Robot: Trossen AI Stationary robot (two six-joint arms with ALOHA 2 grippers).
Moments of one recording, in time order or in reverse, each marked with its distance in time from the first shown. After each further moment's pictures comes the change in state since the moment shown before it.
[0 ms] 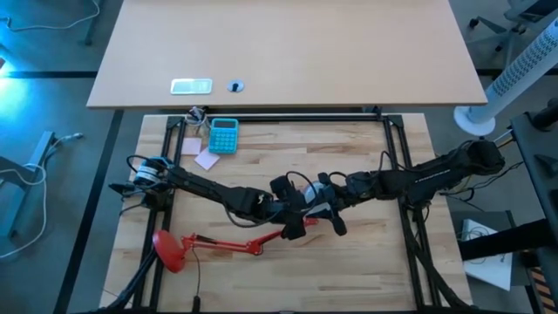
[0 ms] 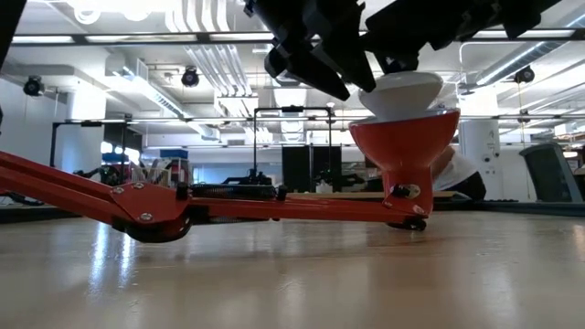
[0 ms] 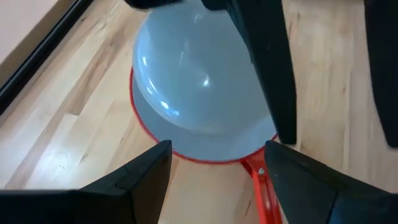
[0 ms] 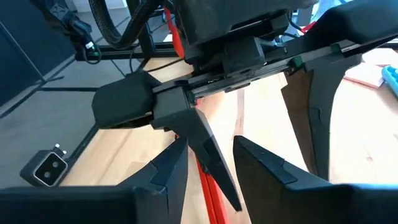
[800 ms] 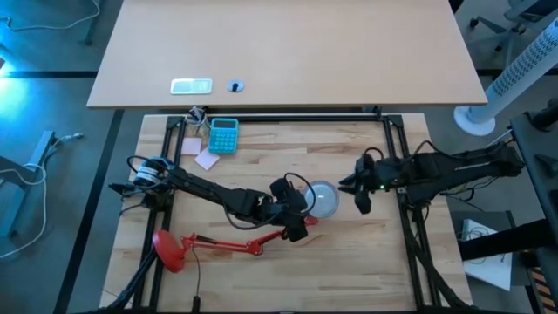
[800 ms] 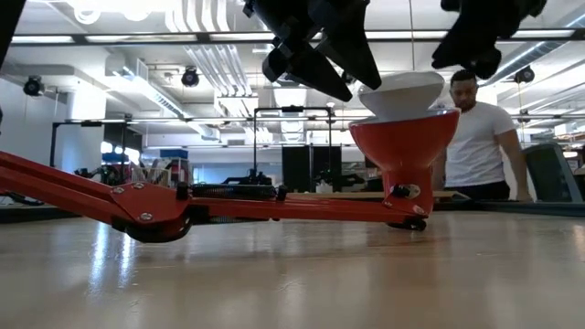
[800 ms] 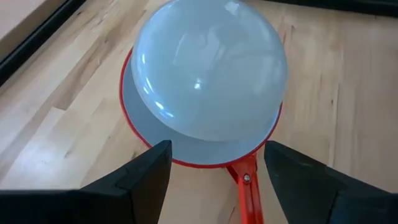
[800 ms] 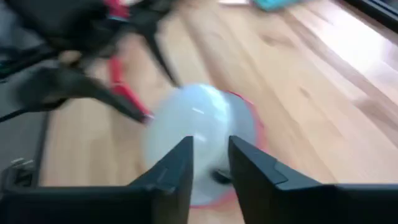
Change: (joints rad) left arm -0.009 0.004 -0.010 0.035 0.003 -0.077; right arm -0.027 -0.402 0.112 -0.813 0.292 0.371
